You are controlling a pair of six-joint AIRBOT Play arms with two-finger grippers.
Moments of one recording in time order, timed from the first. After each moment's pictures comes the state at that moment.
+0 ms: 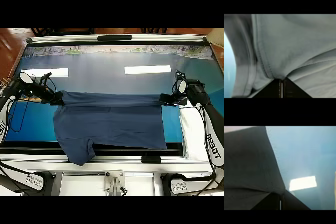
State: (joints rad) left arm 0.12 -1.73 1.43 1.13 -1.28 -1.28; right arm -0.04 -1.57 1.24 -1.62 1.02 1.71
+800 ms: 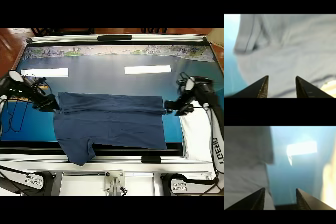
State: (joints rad) left arm 0.21 -1.66 1.44 1.15 -1.59 -1.38; right arm -0.11 -1.49 1.26 -1.59 1.40 1.61
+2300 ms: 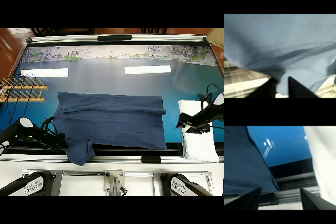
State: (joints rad) left arm 0.14 -1.19 0.52 1.07 -1.23 -1.38; right arm -0.33 -1.21 0.97 -1.41 1.48 1.54
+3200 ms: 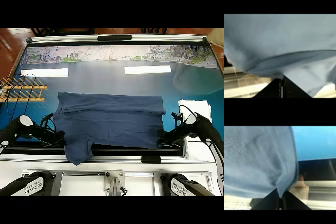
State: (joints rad) left arm 0.11 -1.16 0.57 1.09 -1.23 -1.40; right arm -0.17 -1.21 0.62 -1.25 1.22 1.51
